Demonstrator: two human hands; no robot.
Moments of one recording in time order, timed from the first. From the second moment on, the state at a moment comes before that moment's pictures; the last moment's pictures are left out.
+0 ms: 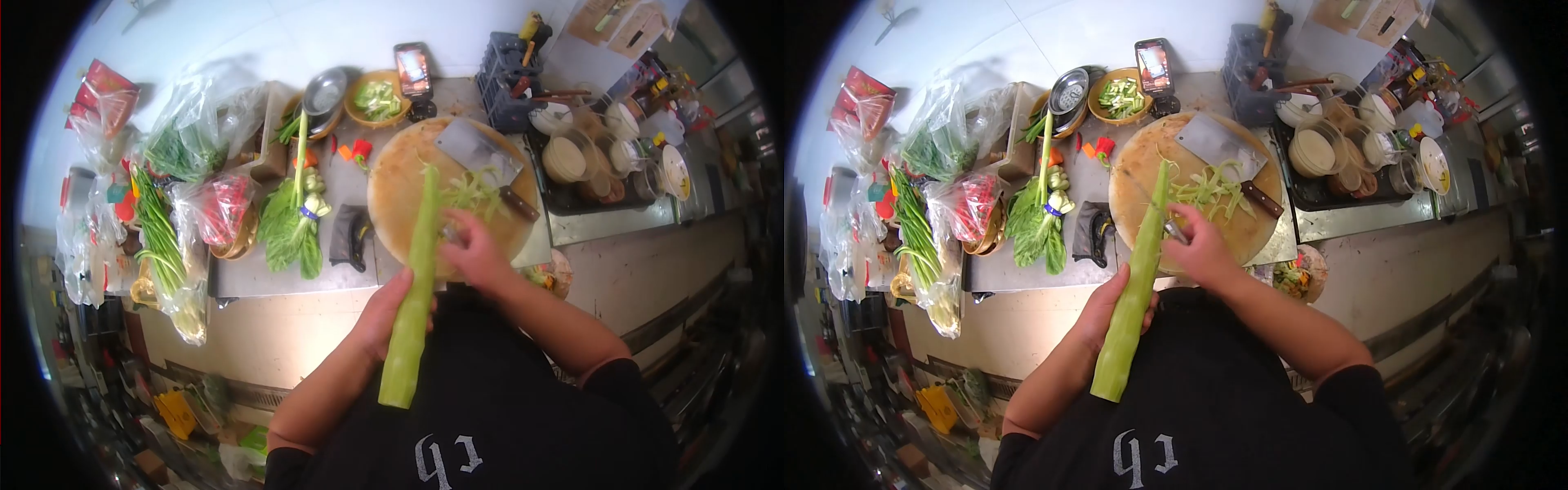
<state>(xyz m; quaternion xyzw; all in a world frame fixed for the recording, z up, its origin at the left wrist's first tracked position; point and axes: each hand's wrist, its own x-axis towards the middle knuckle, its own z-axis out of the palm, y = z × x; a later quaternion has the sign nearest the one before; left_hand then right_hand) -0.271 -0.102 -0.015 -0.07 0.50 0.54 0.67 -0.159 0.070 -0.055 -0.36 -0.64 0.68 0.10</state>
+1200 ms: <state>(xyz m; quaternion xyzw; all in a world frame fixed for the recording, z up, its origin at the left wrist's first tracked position) -0.290 -0.117 -0.040 -0.11 0.27 0.59 0.75 -0.127 0.120 -0.092 -0.36 -0.76 0.51 0.20</state>
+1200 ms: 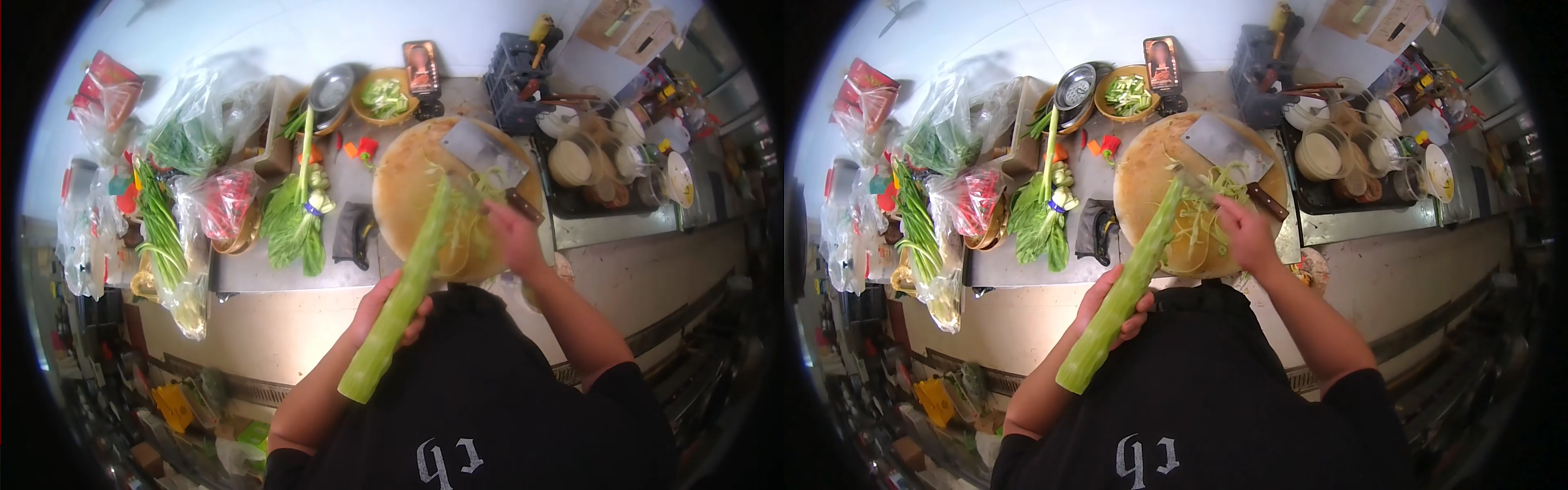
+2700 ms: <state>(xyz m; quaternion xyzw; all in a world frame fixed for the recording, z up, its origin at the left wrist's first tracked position) -0.296 -0.105 -0.048 -0.08 0.34 0.56 0.75 -0.126 0.052 -0.020 -0.06 -0.85 0.51 0.10</state>
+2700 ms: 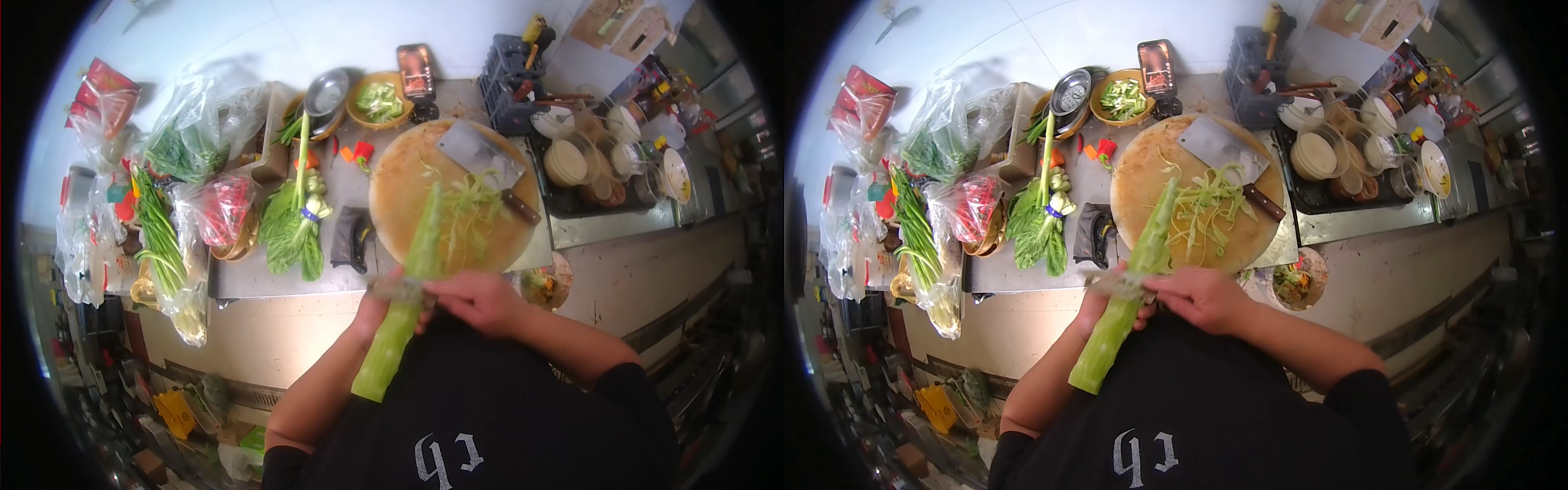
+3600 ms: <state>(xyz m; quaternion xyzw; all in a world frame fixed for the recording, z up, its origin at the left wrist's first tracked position) -0.289 -0.105 -0.052 -0.13 0.33 0.54 0.76 -0.121 0.049 -0.020 -0.08 -0.84 0.52 0.10</state>
